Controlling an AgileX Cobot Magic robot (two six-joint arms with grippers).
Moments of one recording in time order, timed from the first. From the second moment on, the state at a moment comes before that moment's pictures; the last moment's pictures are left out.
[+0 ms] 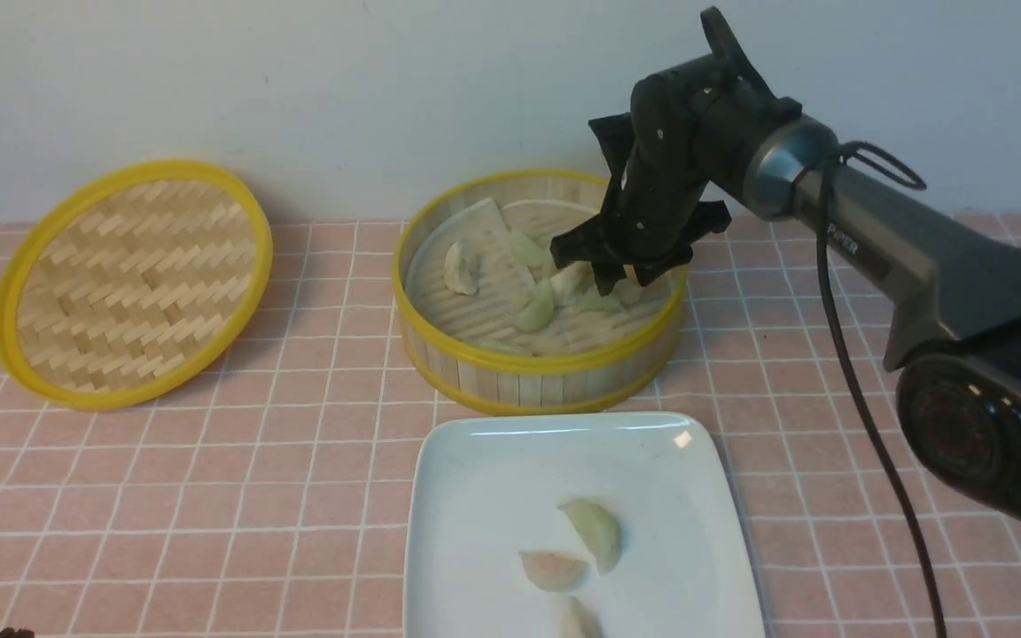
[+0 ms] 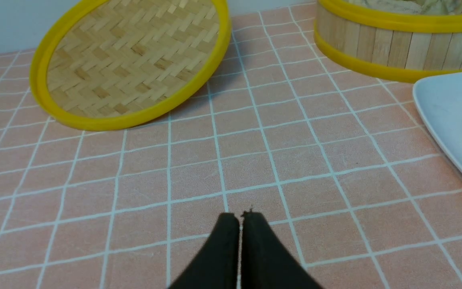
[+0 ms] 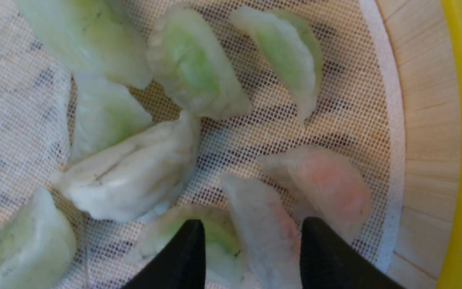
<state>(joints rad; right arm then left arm) 0.44 2.51 -2.38 -0.05 1.20 0.21 -0.09 -0.01 0.03 -0.05 0.37 0.09</state>
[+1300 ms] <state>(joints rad) 0.42 2.55 -2.46 -0.01 1.23 0.13 -0.09 -0.01 0.03 -0.05 0.37 0.09</state>
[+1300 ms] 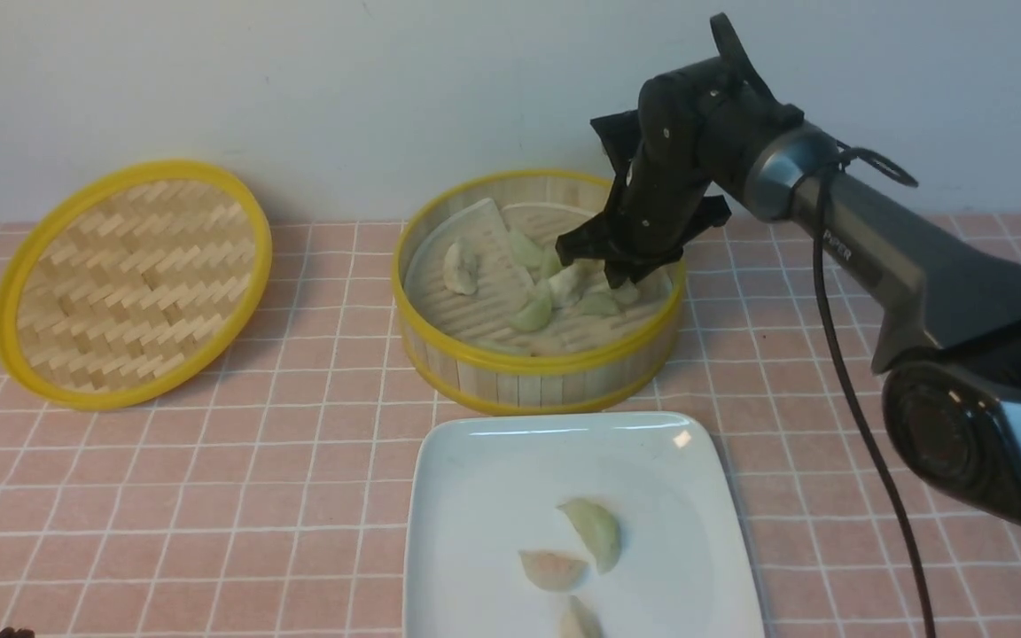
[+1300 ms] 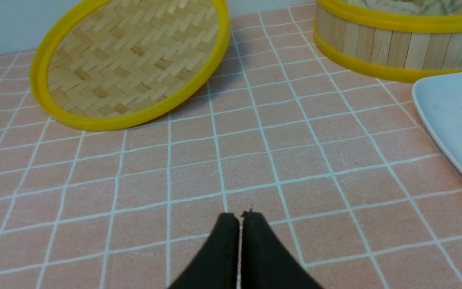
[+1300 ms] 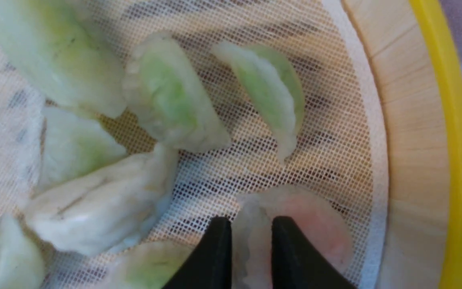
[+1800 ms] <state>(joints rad) 0.48 2.24 -2.16 0.09 1.25 0.05 -0.09 -0.01 0.03 -0.05 0.37 0.09</state>
